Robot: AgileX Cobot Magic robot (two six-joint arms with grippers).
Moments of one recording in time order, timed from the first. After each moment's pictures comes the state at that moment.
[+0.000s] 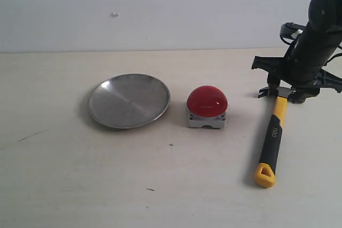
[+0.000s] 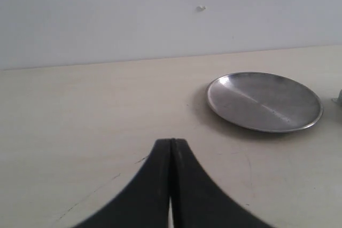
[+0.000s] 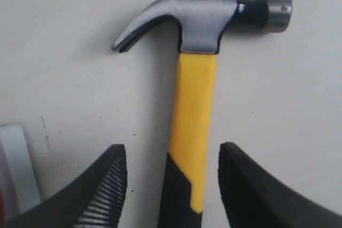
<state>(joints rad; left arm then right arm) -0.15 0.01 0.00 0.02 0.26 0.02 -0.03 1.98 -1.34 -0.03 0.74 0.51</state>
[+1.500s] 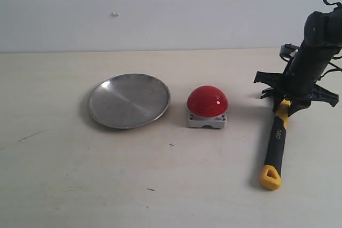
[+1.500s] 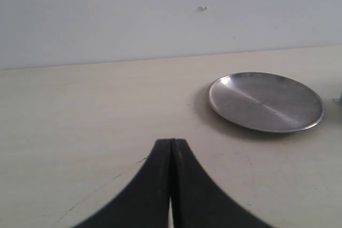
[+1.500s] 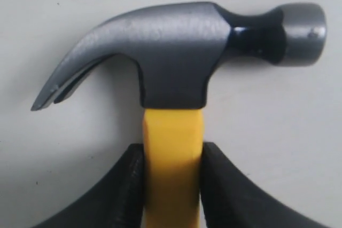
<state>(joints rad) -0.15 0.01 0.00 0.02 0.26 0.02 -0.10 2.19 -1.48 0.04 0.79 0.44</state>
